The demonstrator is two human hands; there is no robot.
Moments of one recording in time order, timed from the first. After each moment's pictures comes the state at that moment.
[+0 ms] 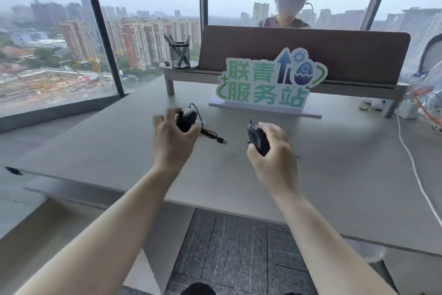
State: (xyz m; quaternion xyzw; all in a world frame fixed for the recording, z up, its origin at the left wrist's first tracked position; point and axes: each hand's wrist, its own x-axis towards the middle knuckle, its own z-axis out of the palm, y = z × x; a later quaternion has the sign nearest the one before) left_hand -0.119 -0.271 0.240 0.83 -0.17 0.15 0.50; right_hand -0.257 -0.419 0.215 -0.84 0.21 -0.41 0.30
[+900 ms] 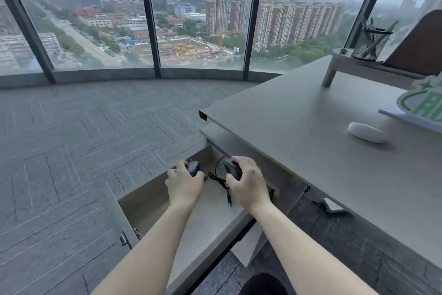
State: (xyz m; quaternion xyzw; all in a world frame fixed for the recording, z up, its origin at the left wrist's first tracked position) left_hand -0.081 0.071 0.085 0.87 0.23 0.04 0.44; right_hand -0.090 -0.088 0.101 -0.91 -0.05 -0.07 0.41
